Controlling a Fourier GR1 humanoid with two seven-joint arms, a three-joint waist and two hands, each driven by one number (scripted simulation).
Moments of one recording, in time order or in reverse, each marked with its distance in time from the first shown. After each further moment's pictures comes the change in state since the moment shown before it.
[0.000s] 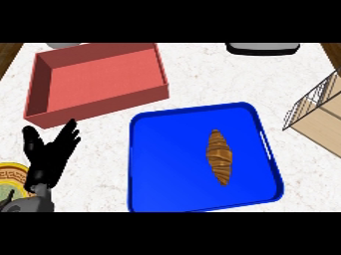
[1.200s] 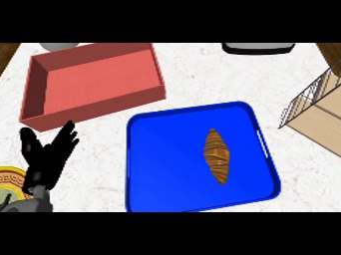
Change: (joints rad) left arm 0.011 -0.005 0.013 -0.006 0.001 0.004 0.007; right arm 0.131 -0.167 -0.525 -0.044 -0.178 -0.162 0.084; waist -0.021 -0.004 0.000
